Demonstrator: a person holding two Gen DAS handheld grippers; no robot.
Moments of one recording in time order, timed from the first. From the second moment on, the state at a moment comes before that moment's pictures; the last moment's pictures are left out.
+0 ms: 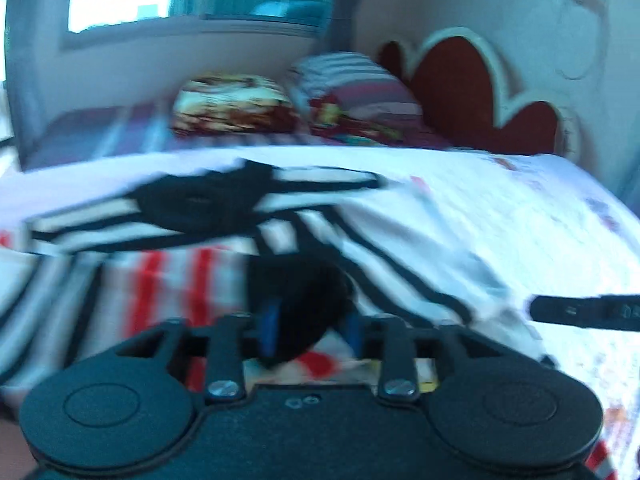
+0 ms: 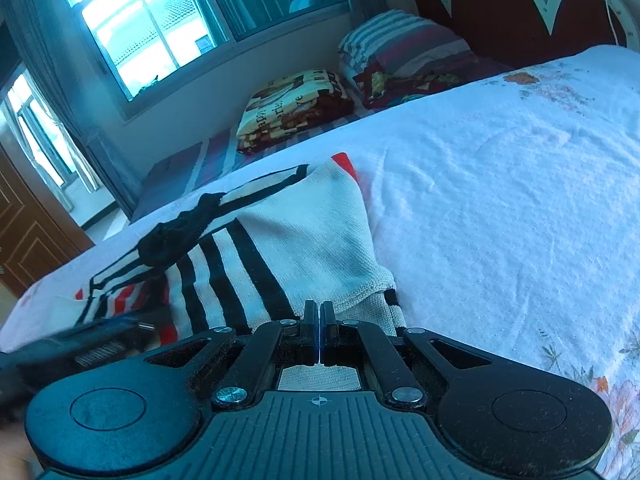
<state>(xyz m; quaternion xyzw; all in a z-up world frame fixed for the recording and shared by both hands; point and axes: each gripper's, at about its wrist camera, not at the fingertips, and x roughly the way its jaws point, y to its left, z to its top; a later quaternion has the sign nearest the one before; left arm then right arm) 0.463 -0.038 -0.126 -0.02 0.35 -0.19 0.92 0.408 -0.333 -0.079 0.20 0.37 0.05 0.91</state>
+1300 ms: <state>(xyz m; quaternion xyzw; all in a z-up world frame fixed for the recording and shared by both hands) 0.385 0.170 -0.145 -0.05 0.33 0.01 0.94 0.450 -0.234 -0.063 0.12 0.32 0.13 0.93</state>
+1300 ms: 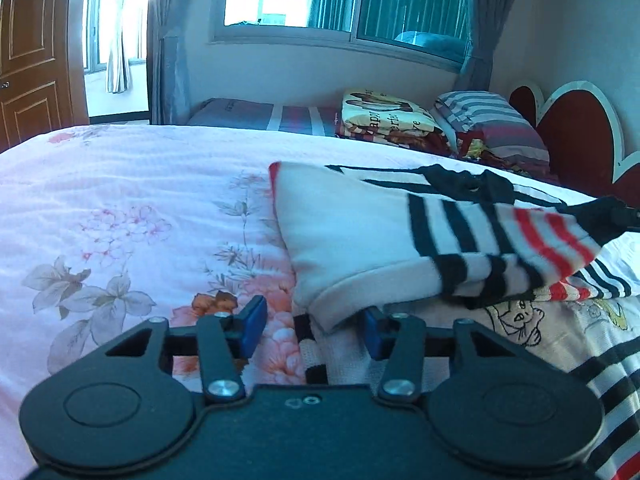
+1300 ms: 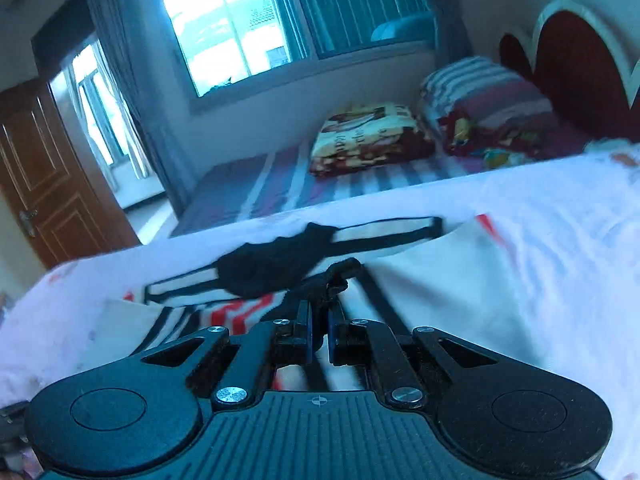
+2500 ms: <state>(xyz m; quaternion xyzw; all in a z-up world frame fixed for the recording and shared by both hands) 0.473 0.147 -0.117 -0.04 0.32 -0.07 0.94 0.498 -0.190 -0.086 0.08 0.35 0.18 0.92</state>
